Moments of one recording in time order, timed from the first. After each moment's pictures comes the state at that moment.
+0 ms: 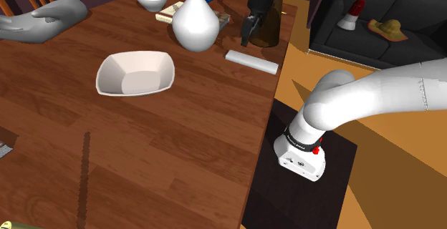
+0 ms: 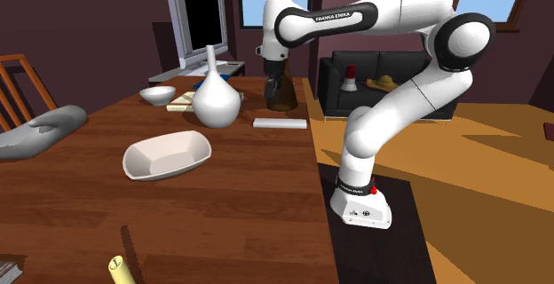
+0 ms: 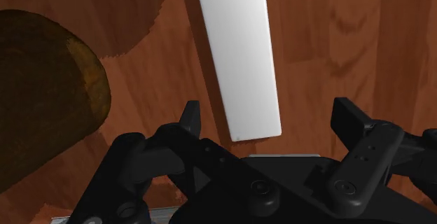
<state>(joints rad) -0.01 -0.79 -0.04 -2.51 -0.04 1.78 -0.17</state>
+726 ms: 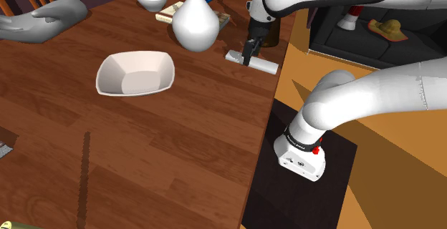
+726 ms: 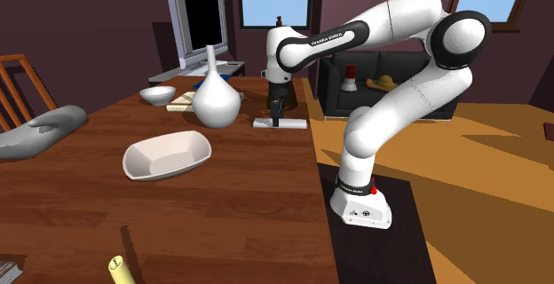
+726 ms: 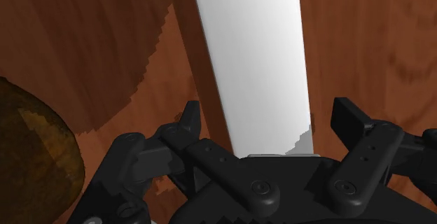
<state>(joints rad) -0.03 -0.78 -0.09 -2.69 -0.05 1.91 -0.20</state>
